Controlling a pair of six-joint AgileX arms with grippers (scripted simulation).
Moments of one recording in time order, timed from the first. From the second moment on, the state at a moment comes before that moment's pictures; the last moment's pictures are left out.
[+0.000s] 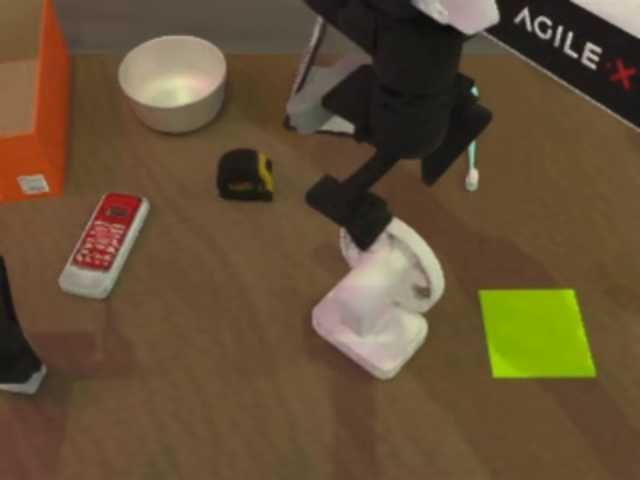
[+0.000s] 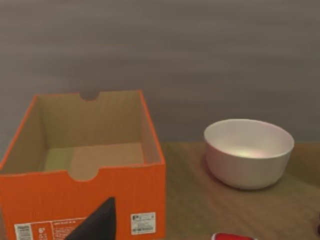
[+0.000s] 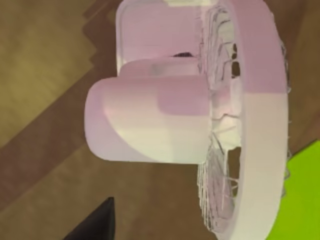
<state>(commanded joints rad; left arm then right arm) 0.00 0.00 0.00 0.00 0.00 0.00 0.65 2.27 2.23 -1.53 0.01 -0.20</state>
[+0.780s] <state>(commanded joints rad) 0.00 0.00 0.00 0.00 0.00 0.00 0.65 2.24 1.99 -1.32 0.00 -0.20</state>
